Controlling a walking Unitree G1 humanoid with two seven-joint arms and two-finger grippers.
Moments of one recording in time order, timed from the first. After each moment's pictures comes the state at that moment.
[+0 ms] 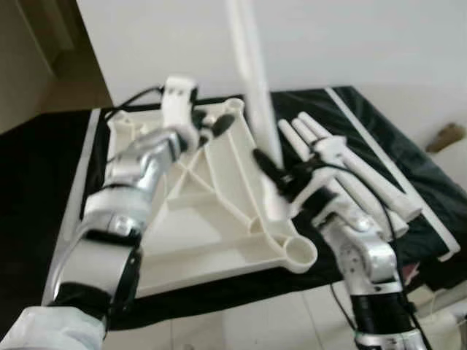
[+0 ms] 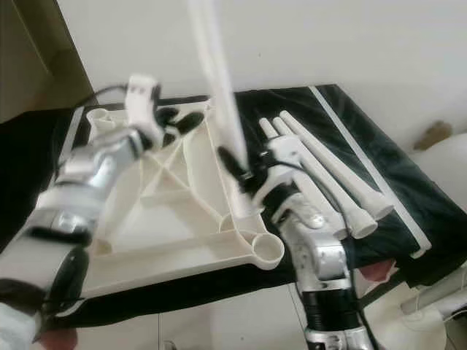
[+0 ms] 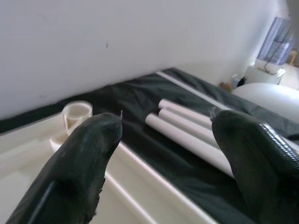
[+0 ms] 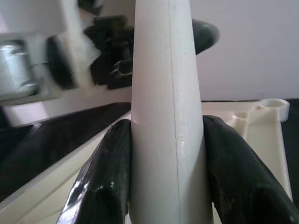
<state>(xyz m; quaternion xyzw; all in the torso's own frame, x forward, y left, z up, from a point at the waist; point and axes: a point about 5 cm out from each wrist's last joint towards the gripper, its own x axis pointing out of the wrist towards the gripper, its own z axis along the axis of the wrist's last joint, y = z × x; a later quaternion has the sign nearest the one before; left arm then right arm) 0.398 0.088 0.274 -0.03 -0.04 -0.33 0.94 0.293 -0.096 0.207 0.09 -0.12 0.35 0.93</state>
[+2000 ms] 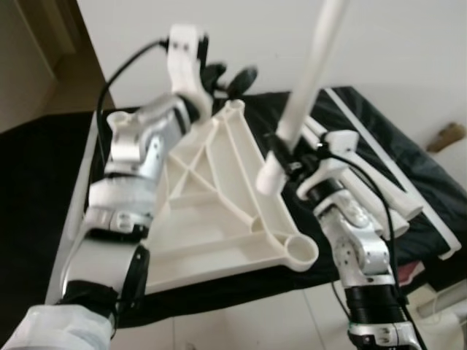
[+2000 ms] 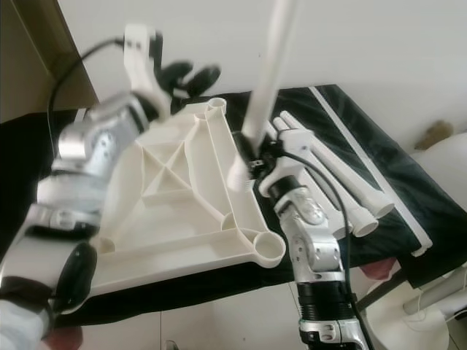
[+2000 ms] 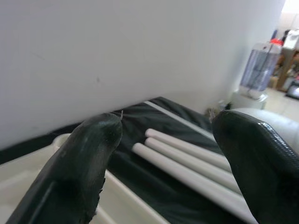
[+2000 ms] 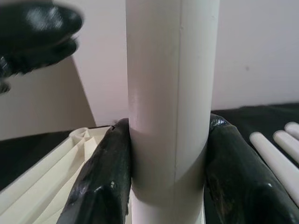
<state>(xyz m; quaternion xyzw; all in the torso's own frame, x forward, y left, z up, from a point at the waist) 0.377 0.087 0.289 -0.04 -0.10 -0.35 0.93 0.308 -0.127 0.206 0.12 -0.15 0.18 0.96</state>
